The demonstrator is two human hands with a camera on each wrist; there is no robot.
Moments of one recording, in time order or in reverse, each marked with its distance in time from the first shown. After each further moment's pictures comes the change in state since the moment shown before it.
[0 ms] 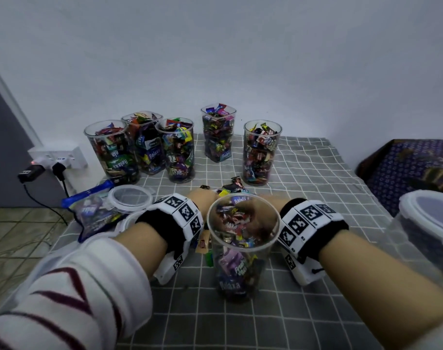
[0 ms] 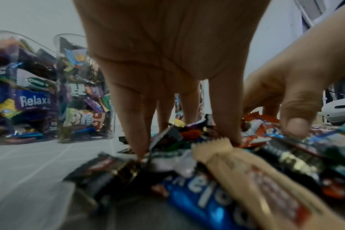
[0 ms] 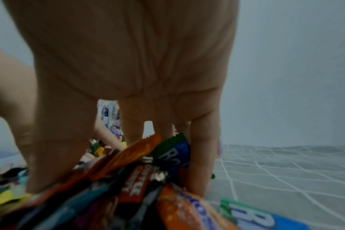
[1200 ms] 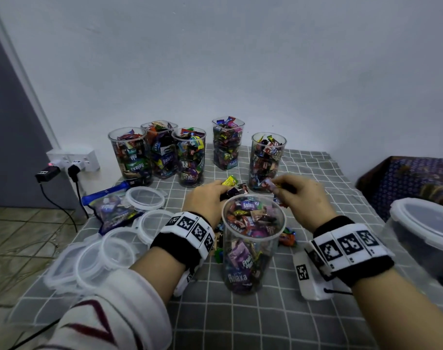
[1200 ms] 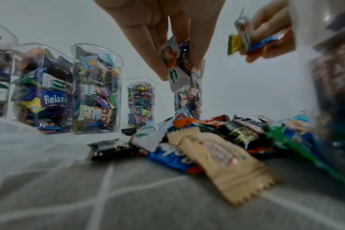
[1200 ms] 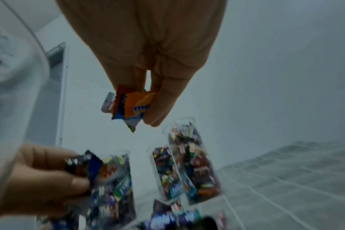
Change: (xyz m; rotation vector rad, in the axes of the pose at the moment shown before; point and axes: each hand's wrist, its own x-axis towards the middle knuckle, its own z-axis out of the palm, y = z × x) left_hand -0.069 0.019 -0.003 -0.447 0.632 0.079; right_hand -0.062 0.014 -0.011 0.523 0.828 -0.119
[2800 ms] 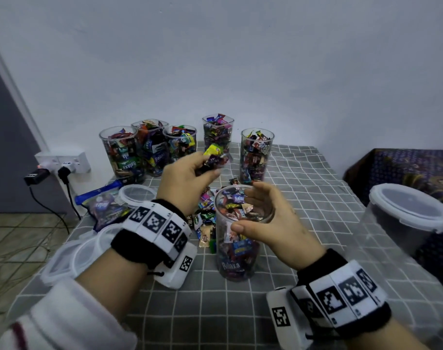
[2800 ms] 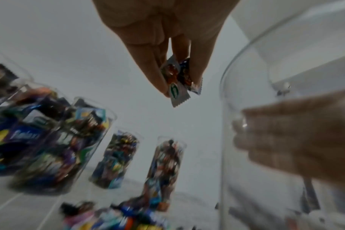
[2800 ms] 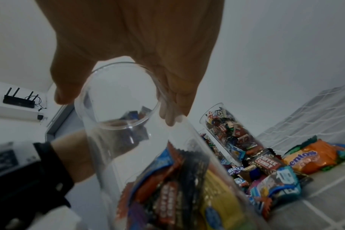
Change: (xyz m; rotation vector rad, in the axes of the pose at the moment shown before) left_hand -0.022 0.015 -0.039 -0.443 0.322 0.076; right_hand -0.077 -0.050 0.017 0.544 -0.171 0.094
